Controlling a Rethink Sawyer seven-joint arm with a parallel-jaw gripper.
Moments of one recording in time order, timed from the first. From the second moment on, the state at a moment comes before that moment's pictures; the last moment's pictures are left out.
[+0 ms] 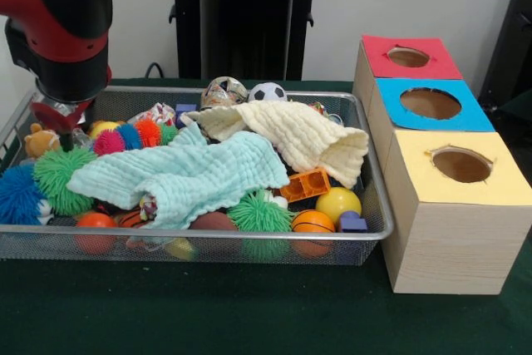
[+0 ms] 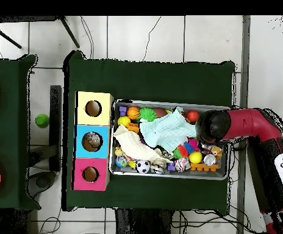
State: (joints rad) arm -0.89 -0.46 0.64 1.39 -0.93 1.25 0.58
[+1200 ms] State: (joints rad) arm -0.86 -0.41 0.59 1.34 -1.00 1.25 0.58
